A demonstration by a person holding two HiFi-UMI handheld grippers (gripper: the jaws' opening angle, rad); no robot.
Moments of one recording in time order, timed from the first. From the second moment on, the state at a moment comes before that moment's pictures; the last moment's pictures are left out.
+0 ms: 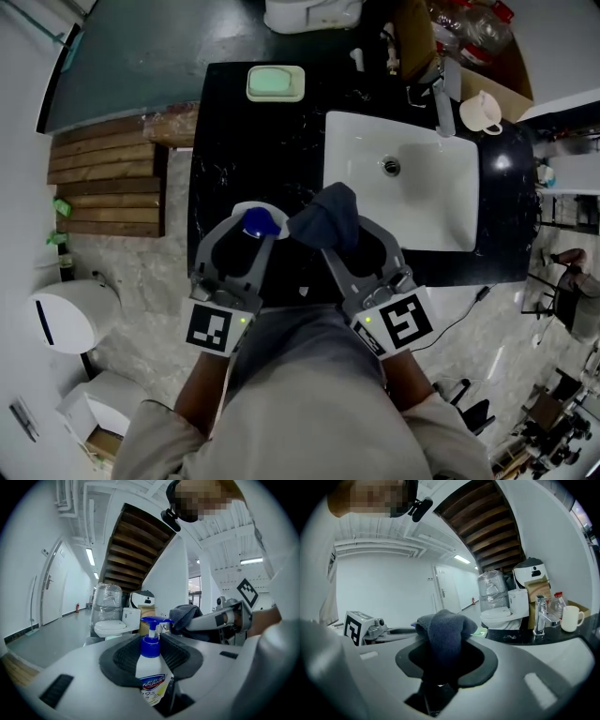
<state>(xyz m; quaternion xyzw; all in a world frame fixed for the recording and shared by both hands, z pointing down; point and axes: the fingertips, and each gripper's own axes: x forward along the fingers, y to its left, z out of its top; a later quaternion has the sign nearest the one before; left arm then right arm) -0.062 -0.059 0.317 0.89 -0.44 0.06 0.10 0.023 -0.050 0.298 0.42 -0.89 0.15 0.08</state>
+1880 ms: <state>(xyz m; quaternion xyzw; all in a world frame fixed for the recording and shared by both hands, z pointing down) -0.067 -0.056 0.320 0.92 -0.38 0.07 0.09 -0.023 -0.062 0.387 0.30 -0.90 0.01 0.31</state>
